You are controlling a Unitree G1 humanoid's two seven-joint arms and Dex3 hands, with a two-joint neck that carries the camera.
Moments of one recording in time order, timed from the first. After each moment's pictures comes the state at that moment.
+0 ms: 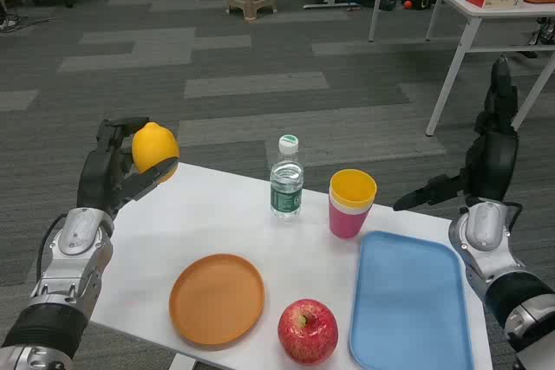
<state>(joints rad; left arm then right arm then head) -0.35 0.21 0.10 0.51 -0.12 -0.33 -0.01 -0.46 -0.55 0.38 0.85 0.44 -1.06 -0.56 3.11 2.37</state>
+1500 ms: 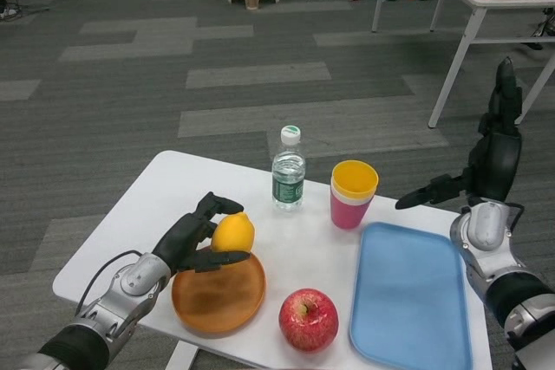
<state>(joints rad) -0.29 0.26 -0.40 0.69 -0.07 -0.34 -0.09 -0.43 -0.55 0.38 0.85 0.45 -1.06 -0.56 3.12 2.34</state>
